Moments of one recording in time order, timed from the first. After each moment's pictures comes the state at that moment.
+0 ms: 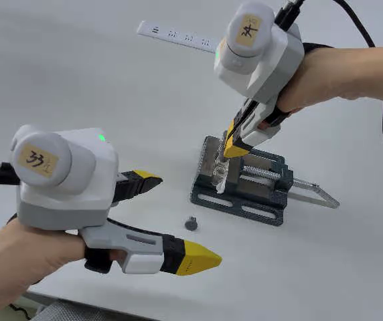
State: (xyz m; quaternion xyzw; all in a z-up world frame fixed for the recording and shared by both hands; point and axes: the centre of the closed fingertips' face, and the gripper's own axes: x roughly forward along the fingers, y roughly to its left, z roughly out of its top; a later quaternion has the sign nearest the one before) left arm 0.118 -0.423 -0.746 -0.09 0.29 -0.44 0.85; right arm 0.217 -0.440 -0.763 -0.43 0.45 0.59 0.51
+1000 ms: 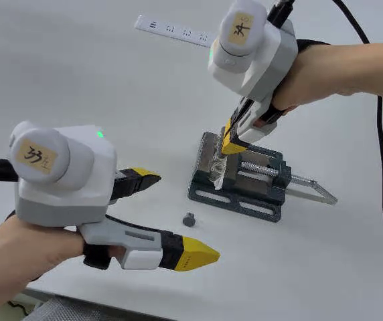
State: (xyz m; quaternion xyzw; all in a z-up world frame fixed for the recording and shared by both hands) left arm 0.119 -0.425 -0.748 -0.10 0.29 -0.44 0.85; right arm 0.218 -0.442 -0.766 -0.46 0.44 0.59 0.50
